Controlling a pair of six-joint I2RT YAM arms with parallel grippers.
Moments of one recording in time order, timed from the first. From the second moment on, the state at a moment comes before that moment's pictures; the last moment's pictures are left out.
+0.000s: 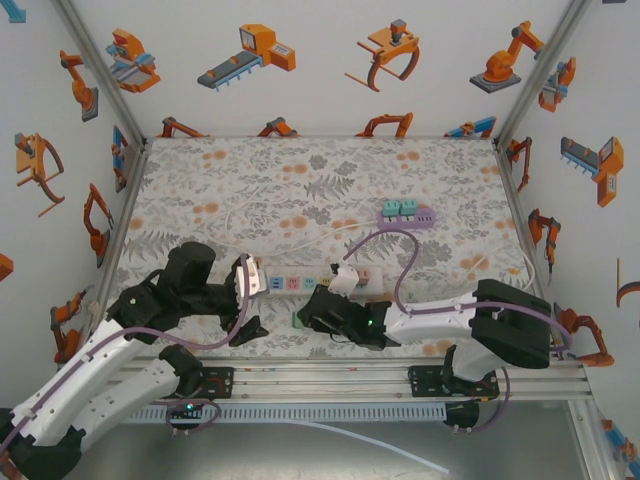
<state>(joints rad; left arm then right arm) -0.73 0.68 0.78 -0.80 0.52 0.45 1.28 1.49 0.63 0.11 0.39 1.25</state>
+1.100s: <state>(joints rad) -0.73 0.69 0.76 -0.79 0.49 0.45 1.28 1.42 0.71 -0.19 0.46 1.24</state>
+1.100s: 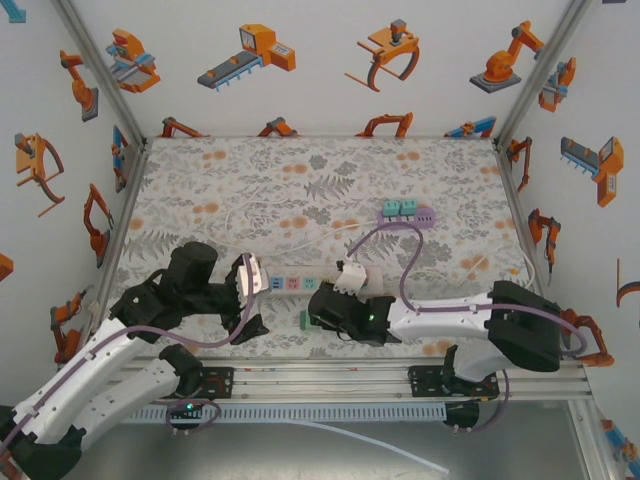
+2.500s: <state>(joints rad) -0.53 1.12 0.79 -0.48 0.02 -0.32 0.68 1.22 0.95 -0.57 -0.18 -0.57</state>
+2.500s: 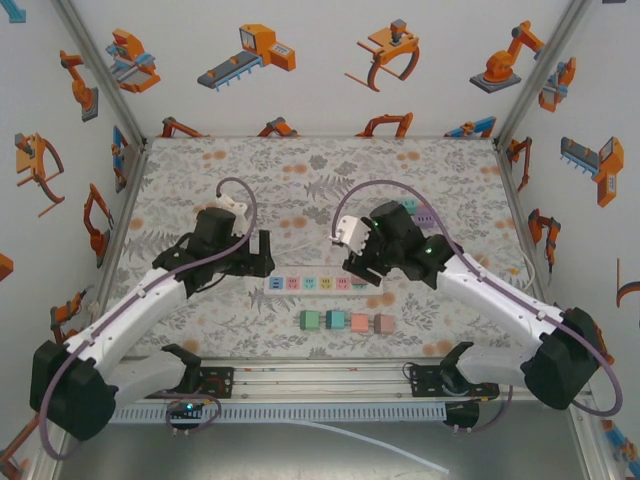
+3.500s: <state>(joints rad) -0.51 1.53 0.86 -0.41 0.13 -0.43 0.59 1.50 0.95 -0.57 -0.42 -0.76</state>
